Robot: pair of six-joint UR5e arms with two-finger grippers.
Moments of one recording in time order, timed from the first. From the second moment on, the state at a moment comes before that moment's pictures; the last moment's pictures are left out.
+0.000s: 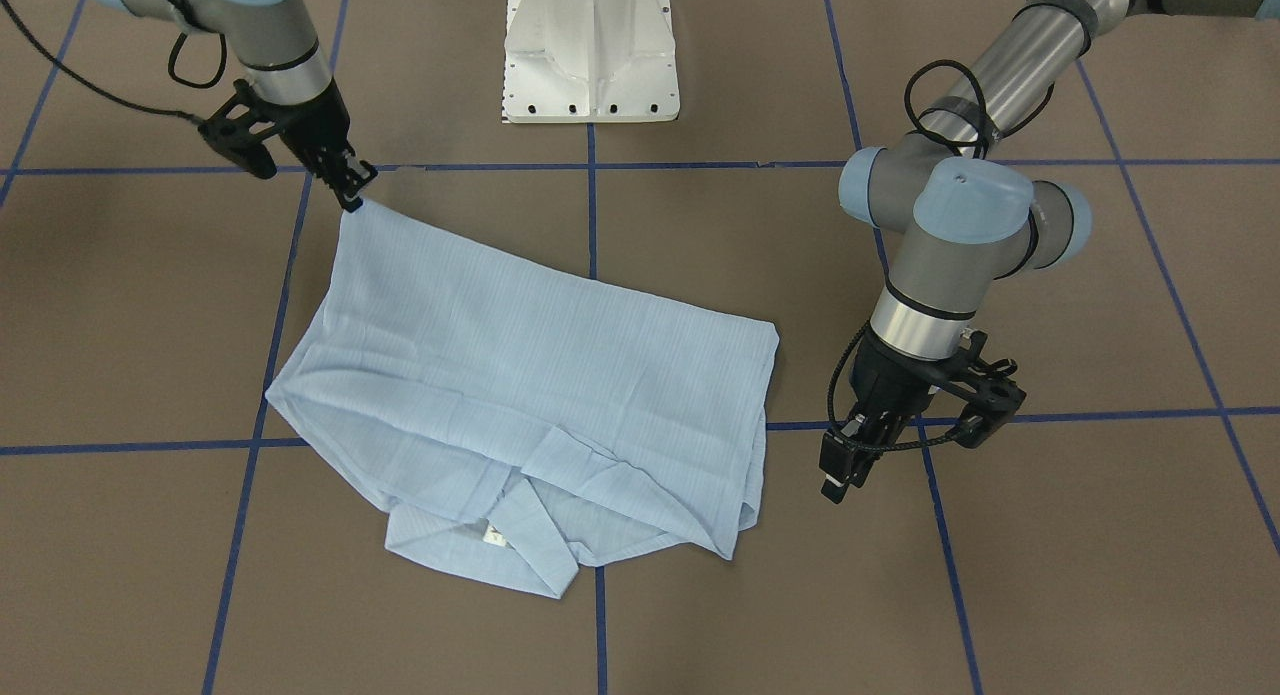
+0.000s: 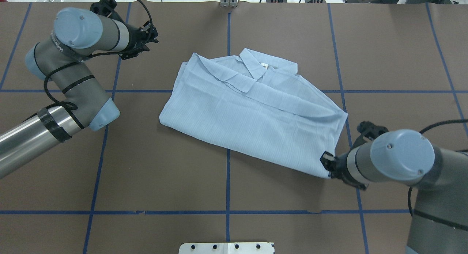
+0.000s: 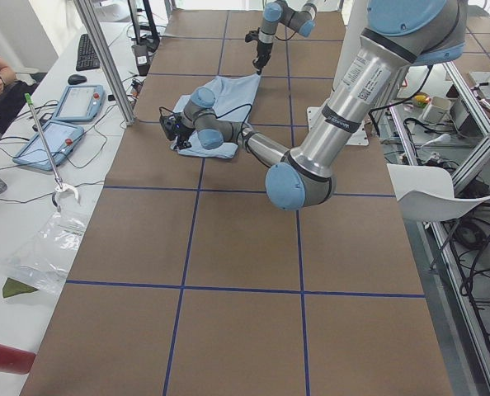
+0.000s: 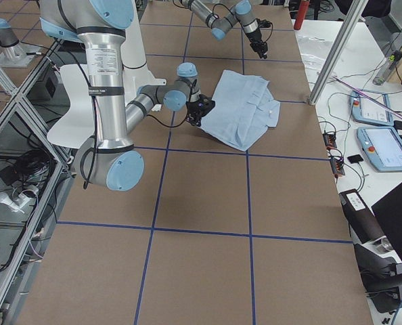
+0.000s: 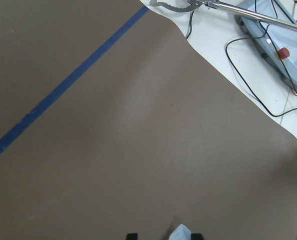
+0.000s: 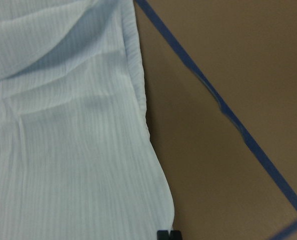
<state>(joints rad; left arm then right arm) -0.84 -2.17 -1.40 -2.25 -1.75 -1.72 0.38 -1.50 2.22 -1.57 1.81 1.94</state>
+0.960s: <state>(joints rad) -0.66 -2.02 -1.80 -2.16 -1.94 -1.93 0.10 -1.55 2.37 -1.71 1.97 2.06</state>
